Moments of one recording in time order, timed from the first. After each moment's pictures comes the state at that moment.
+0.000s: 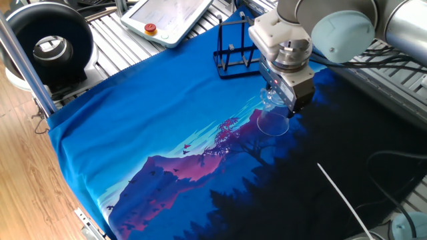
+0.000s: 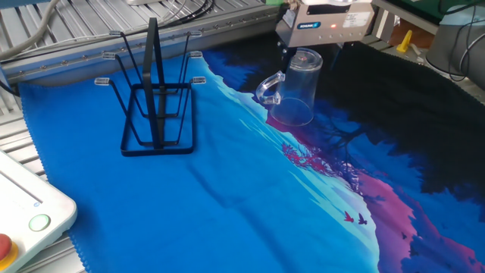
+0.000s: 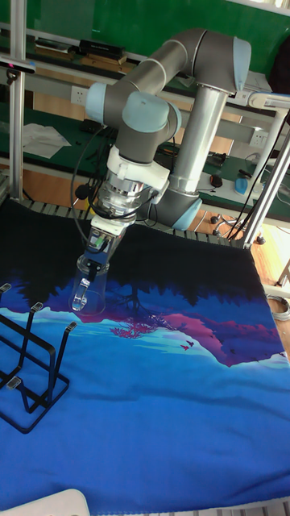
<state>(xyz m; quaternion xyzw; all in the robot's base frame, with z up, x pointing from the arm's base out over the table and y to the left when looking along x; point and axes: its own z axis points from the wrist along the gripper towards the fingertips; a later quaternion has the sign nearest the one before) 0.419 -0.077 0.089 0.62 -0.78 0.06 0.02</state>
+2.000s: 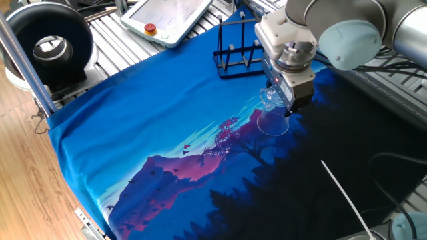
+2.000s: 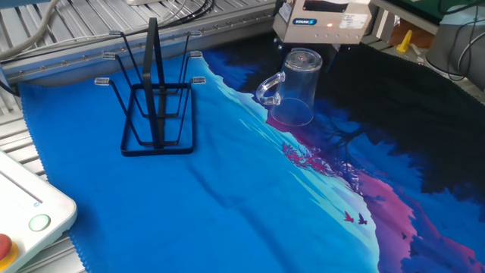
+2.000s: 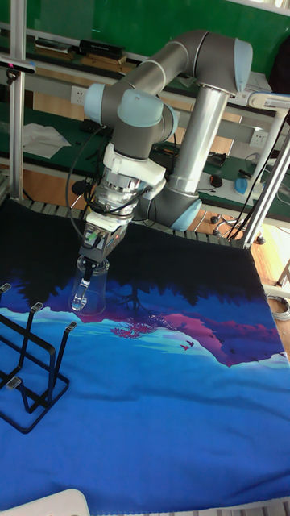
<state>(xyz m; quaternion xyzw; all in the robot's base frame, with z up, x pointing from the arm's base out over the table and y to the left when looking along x) 0.422 -0.083 0.089 0.58 -0.81 0.07 -0.01</state>
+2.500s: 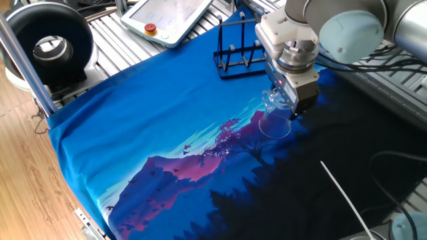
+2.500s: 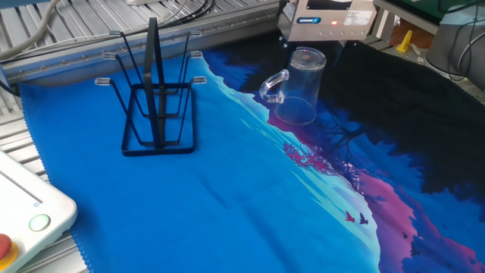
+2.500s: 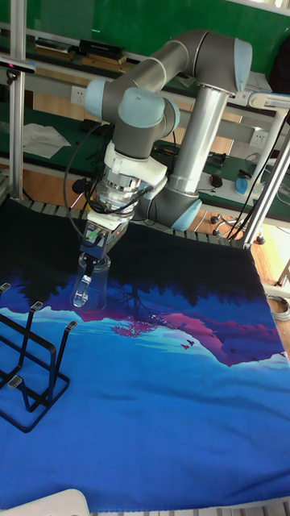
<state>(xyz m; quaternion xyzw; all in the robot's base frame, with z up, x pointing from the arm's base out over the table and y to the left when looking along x) 0.404 -0.076 0.094 0.58 -0.81 0.04 0.02</state>
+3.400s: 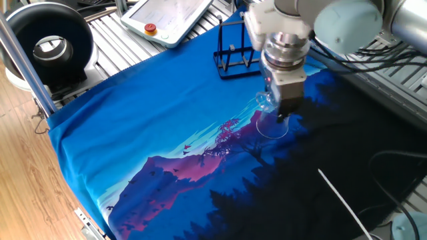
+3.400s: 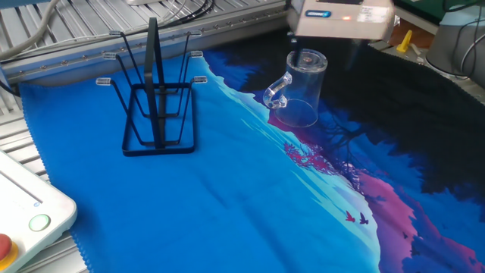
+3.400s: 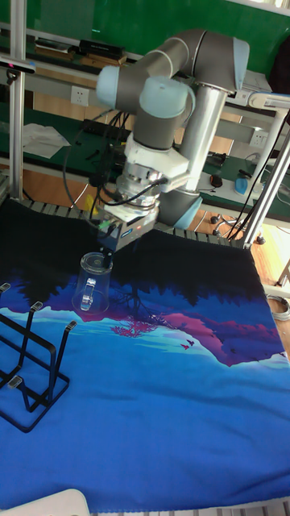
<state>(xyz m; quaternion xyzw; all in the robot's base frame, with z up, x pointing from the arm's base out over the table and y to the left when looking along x) 0.396 -0.027 0.122 0.44 -0.90 0.02 0.03</state>
